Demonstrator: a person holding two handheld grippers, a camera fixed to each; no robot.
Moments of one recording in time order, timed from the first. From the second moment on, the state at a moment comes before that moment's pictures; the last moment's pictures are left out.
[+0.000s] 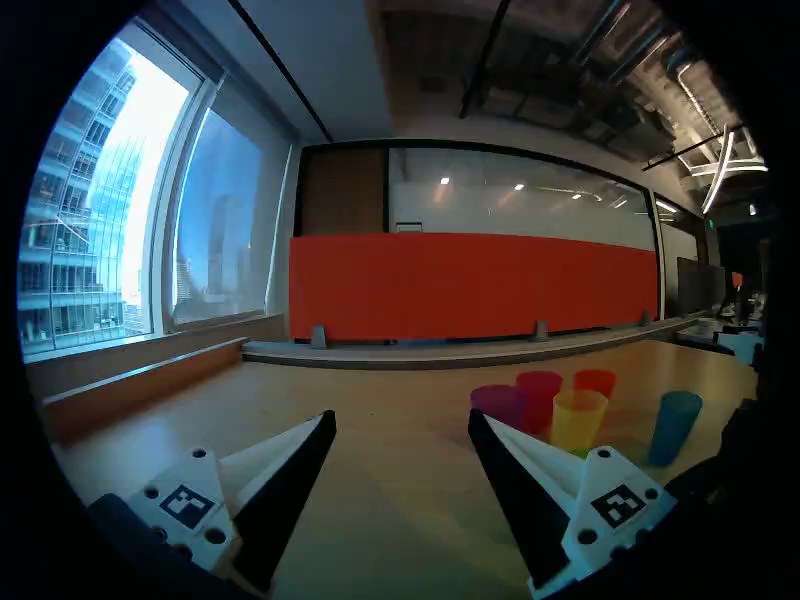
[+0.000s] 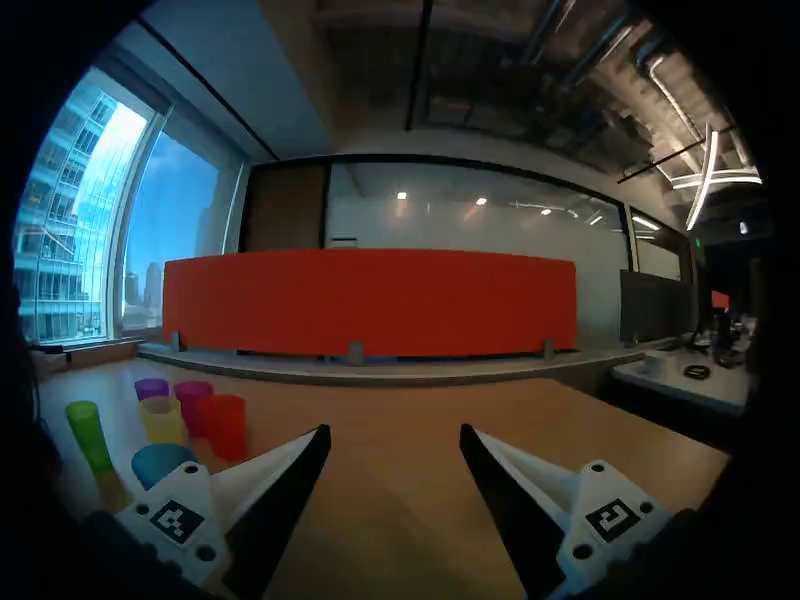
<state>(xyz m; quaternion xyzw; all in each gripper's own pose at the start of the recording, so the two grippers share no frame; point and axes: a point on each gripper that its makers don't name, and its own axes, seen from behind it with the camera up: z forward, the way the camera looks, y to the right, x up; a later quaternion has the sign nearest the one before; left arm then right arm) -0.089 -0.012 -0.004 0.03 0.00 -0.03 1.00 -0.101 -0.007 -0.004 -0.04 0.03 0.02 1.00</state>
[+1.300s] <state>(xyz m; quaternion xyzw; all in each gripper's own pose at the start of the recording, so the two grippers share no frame) -0.089 -0.012 -0.004 0.03 0.00 -0.03 1.00 -0.103 -0.006 -0.005 -0.04 0.03 0.03 1.00</state>
